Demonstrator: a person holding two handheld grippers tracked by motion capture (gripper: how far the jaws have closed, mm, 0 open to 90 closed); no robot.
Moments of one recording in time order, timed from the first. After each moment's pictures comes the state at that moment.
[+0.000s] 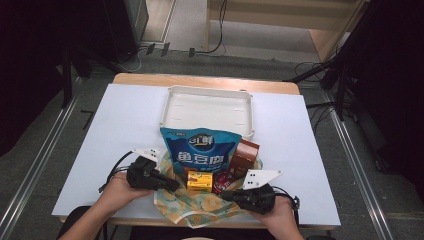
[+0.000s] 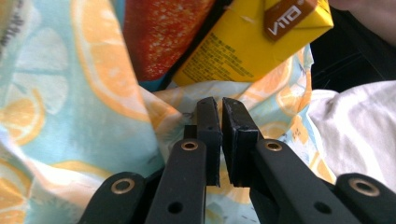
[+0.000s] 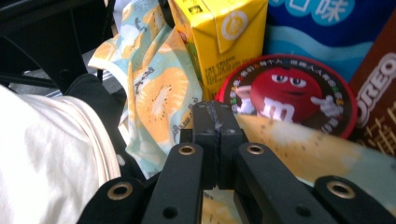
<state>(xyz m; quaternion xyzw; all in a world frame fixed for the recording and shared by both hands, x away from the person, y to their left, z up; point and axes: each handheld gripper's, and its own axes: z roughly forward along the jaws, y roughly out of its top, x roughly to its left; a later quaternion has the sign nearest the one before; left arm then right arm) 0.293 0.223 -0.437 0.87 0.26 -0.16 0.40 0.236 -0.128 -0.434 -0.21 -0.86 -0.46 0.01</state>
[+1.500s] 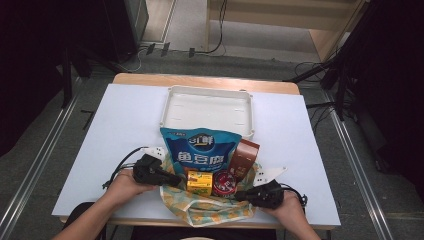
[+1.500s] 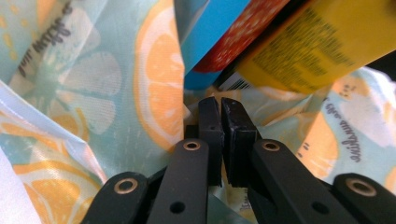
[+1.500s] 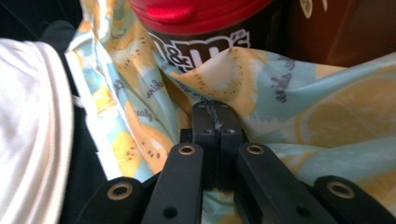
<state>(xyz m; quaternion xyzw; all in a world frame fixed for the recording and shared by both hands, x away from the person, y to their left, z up) 0.311 0.219 -0.460 0.88 0.26 -0.12 0.38 0.263 -0.165 -0.483 -0.22 -0.88 -0.42 0.04</state>
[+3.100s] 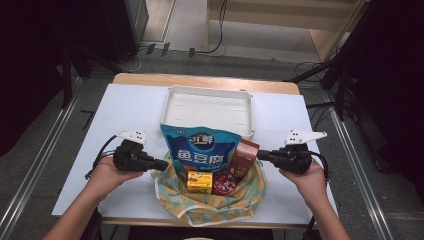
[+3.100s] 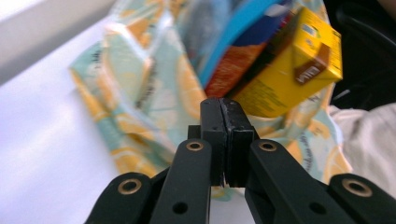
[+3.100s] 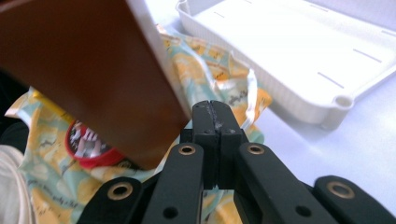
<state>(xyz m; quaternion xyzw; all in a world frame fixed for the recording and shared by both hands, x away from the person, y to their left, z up) 0.319 0.254 -0.400 0.86 0.28 -0.09 0.41 0.319 -0.215 -0.397 -0.30 -0.82 -0.49 -0.04</state>
